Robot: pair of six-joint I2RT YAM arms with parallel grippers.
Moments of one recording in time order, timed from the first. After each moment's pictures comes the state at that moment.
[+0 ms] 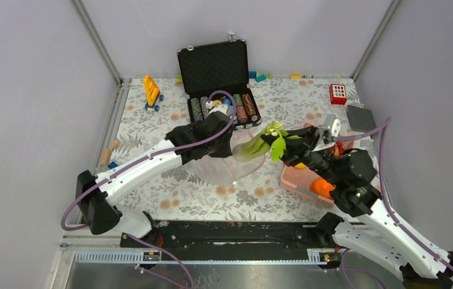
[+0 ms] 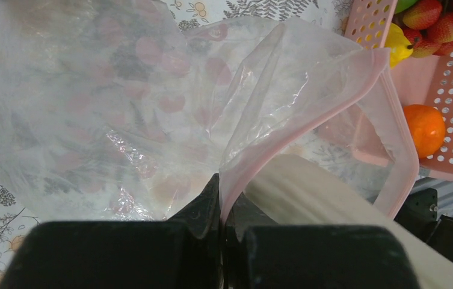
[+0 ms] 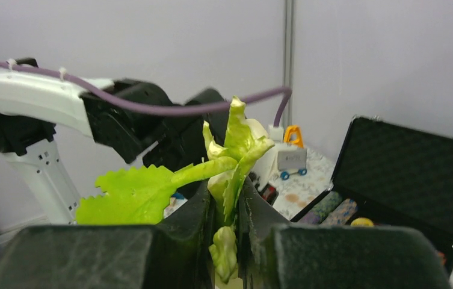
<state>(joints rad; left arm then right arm) -0.90 1.43 1.34 -0.77 -0.22 -0.73 0.78 0.65 0.83 0.22 -0.22 0.17</state>
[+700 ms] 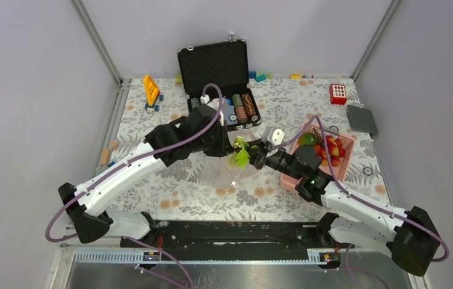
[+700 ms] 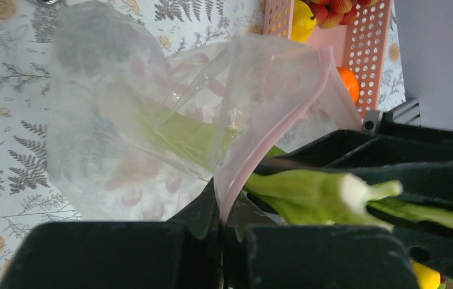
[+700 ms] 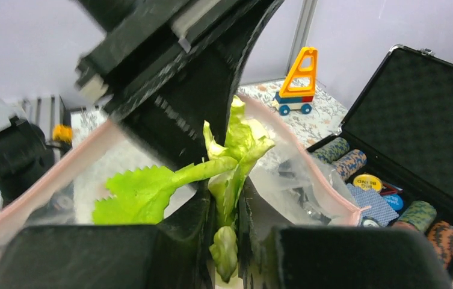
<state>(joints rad) -0.90 1.31 1.42 -0.82 -0.03 -0.70 0.81 1.00 0.56 0.61 -0.31 -0.01</state>
